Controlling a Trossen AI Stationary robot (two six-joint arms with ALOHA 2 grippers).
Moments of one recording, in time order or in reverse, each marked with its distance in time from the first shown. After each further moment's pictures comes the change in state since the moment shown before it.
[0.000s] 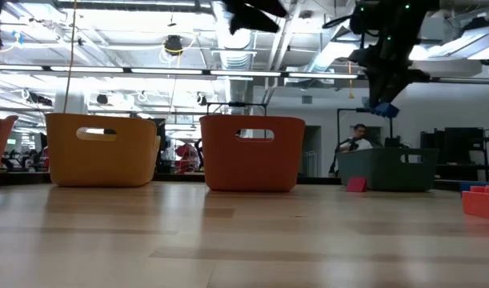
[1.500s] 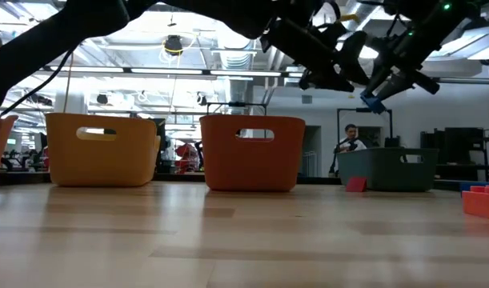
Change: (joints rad) left arm 0.041 0.683 0.582 0.224 -0.104 -0.005; right arm 0.098 -0.347 -0.332 0.426 0.088 0.248
